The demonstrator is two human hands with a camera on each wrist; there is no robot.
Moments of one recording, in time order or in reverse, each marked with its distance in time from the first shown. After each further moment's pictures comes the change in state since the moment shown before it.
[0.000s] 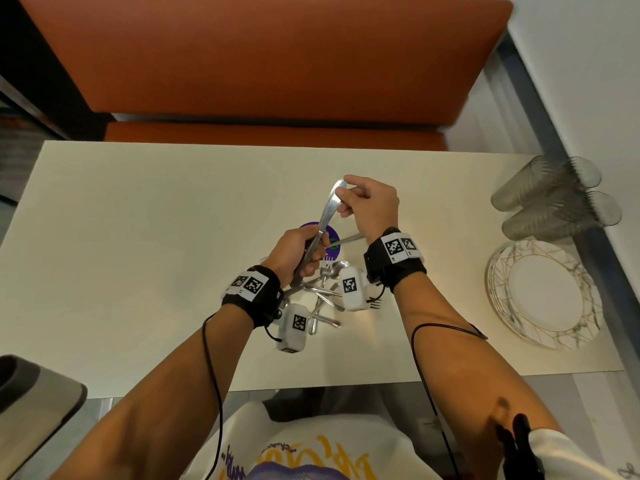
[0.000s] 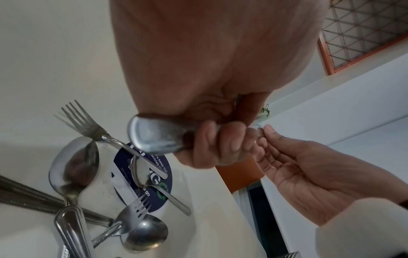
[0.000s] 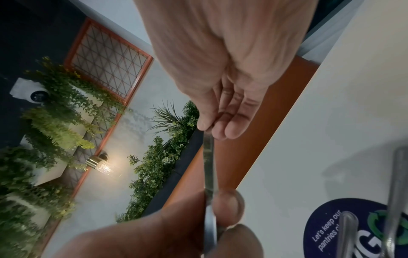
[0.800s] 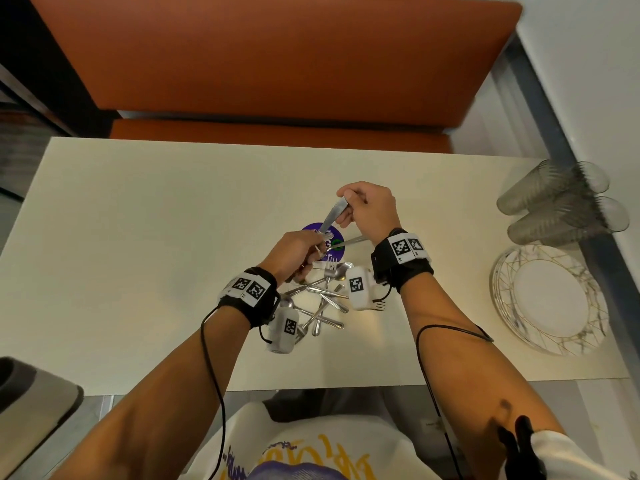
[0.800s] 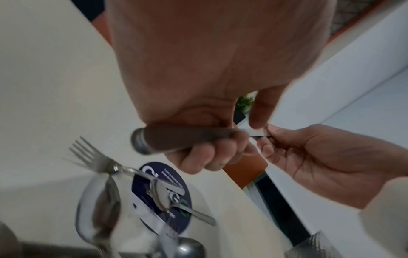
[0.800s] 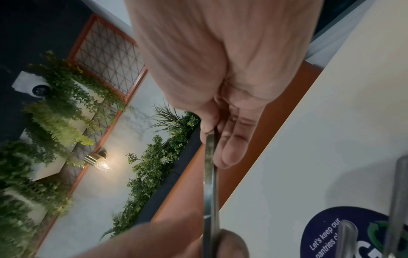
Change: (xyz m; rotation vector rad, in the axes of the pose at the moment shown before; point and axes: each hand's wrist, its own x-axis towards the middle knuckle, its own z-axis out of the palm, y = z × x) left_hand 0.009 -0.010 -0.022 0.248 0.036 0.045; right_hand 0.008 0.007 0.002 -0.151 -0.205 -0.043
